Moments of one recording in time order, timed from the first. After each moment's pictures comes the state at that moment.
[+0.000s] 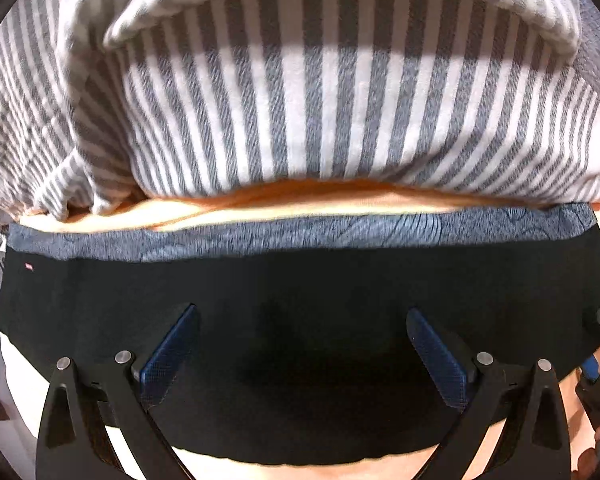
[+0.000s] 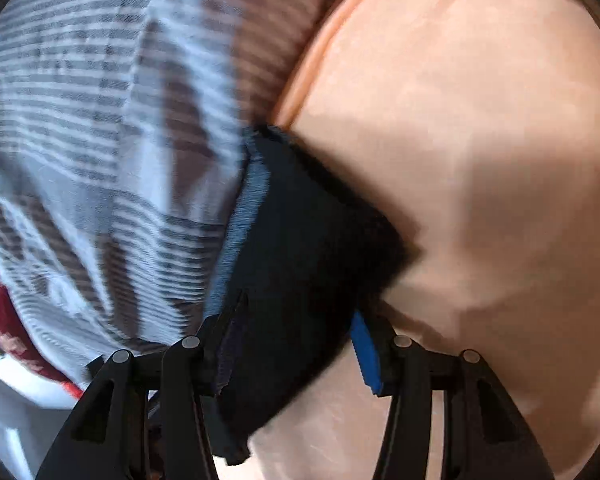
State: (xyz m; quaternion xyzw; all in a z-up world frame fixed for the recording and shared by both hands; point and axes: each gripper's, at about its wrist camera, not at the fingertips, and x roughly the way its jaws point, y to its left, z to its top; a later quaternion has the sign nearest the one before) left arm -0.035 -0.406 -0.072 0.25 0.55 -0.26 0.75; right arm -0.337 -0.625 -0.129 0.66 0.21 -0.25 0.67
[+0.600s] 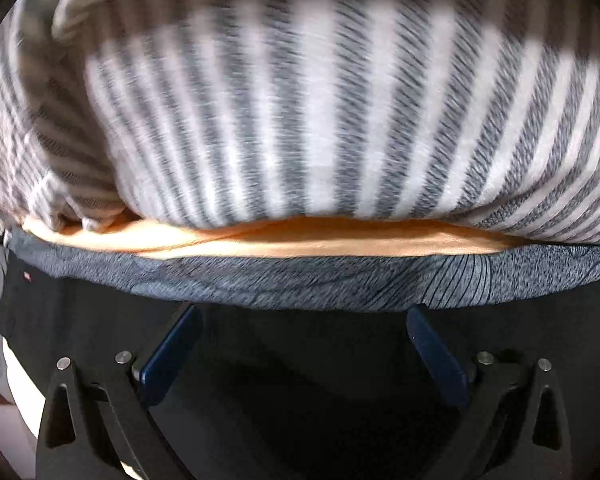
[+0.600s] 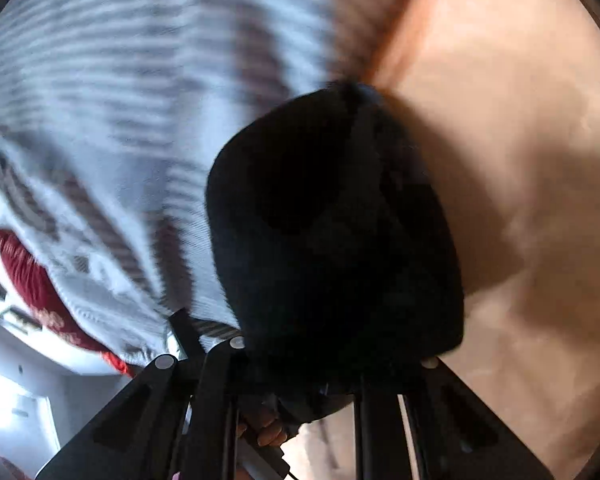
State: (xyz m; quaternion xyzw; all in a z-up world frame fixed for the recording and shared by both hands) left arm -0.013 -0.444 -0.095 0.25 0.55 -0.22 0.77; right arm -0.288 -0.628 -0.104 0.68 0.21 -0.15 0.69
